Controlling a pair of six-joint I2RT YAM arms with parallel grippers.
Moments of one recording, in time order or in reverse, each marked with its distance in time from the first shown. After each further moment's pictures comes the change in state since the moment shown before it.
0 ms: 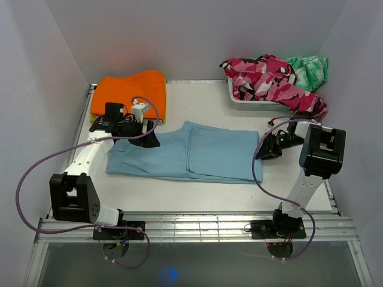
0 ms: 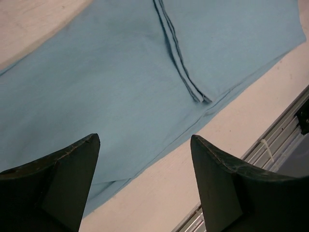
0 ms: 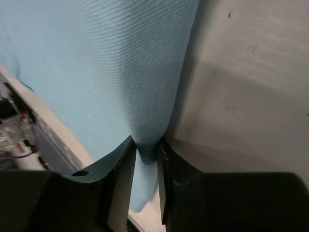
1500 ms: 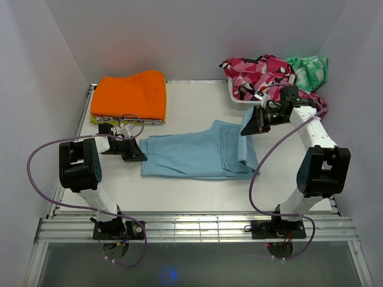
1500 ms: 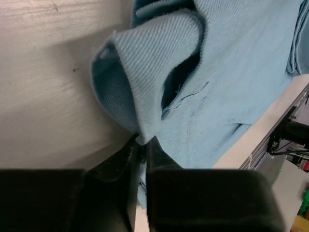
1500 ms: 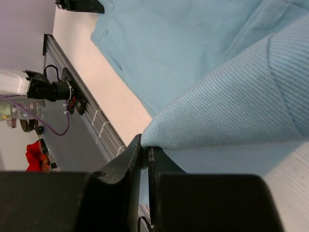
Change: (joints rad) left arm 0.295 0.339 -0.200 0.223 0.150 -0.082; right arm 0.192 -0.274 0.264 -0.202 -0.220 0.083
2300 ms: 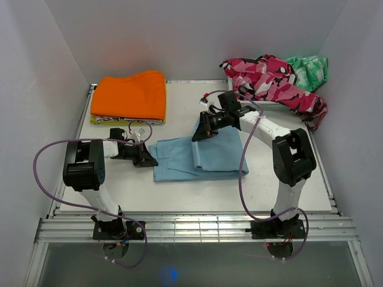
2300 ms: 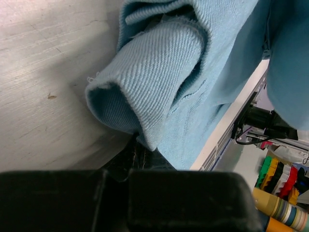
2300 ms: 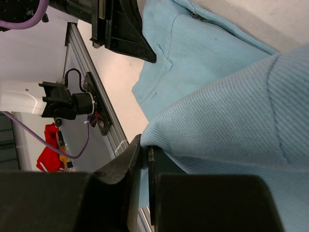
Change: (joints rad) left arm -0.116 0.011 -0.107 0.144 0.116 -0.195; right arm 0.512 0.216 -0.009 0.620 0.069 0.560
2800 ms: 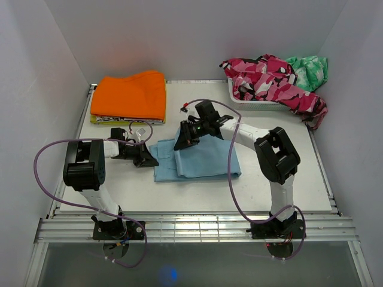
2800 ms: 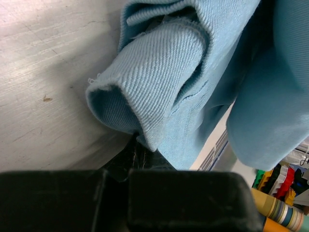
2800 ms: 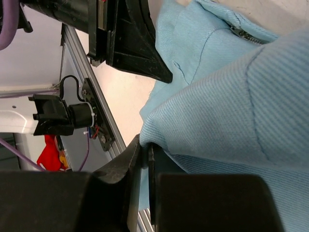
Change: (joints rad) left arm -0.014 0.000 0.001 0.009 -0.011 -0.030; right arm 0.189 0.113 0.016 0.190 0.107 0.171
